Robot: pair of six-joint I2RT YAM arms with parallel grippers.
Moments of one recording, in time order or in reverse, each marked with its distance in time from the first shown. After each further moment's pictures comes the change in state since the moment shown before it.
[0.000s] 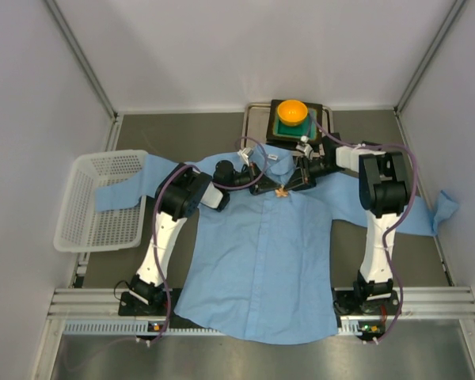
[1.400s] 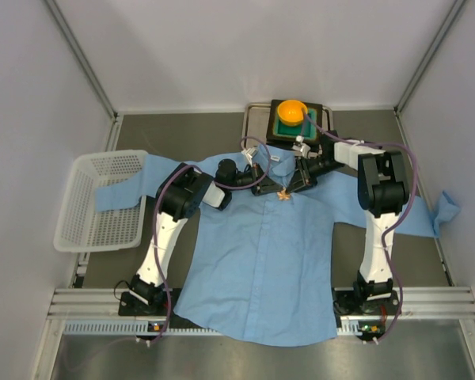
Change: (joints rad) left arm -0.011 0.000 0.021 -0.045 0.043 0.055; right arm 0.017 0.005 0.069 -0.187 0.071 -0.221
